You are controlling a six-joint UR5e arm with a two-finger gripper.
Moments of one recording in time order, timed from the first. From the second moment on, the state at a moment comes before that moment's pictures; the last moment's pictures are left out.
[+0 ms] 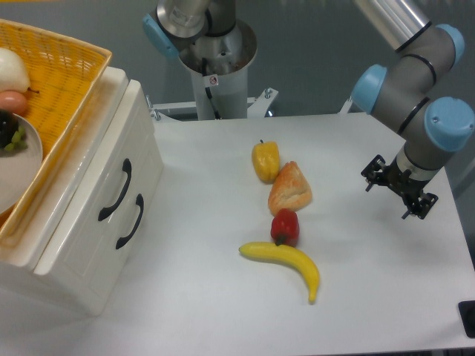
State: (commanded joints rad) arm 2.84 -2.11 -1.45 -1.19 1.53 1.56
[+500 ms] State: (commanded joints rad) arm 2.83 -2.10 -1.47 -1.17 1.53 1.56
